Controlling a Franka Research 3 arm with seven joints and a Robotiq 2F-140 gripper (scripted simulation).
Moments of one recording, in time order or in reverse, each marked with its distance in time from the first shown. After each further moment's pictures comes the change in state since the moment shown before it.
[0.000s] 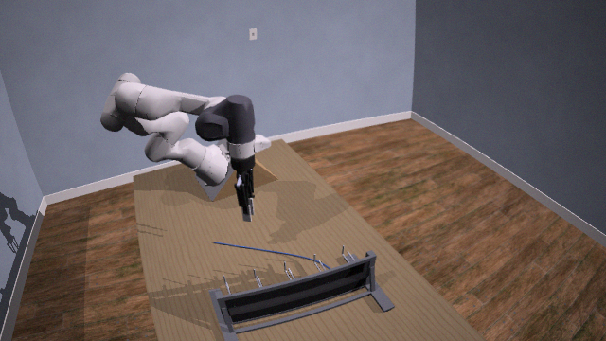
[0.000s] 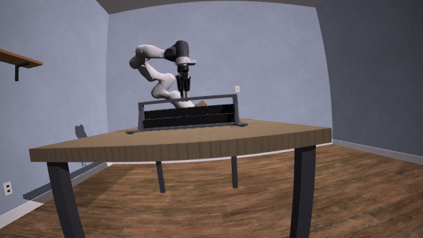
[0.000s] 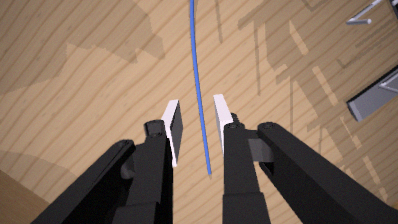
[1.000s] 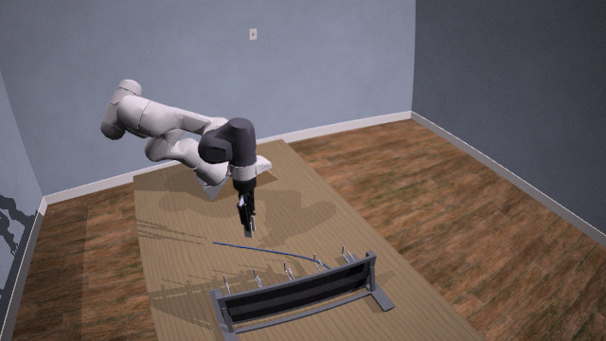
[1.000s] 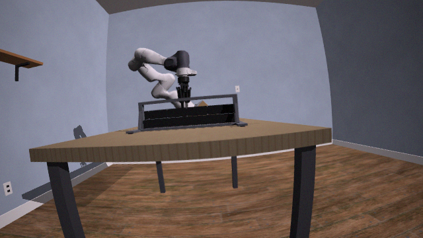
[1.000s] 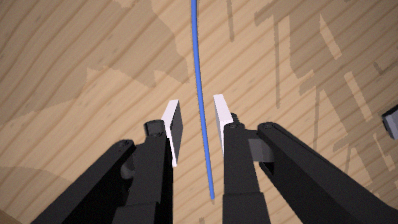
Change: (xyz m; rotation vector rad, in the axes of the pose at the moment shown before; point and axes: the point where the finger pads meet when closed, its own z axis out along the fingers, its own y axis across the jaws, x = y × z) arm -0.004 -0.003 0.074 0.008 -0.014 -0.013
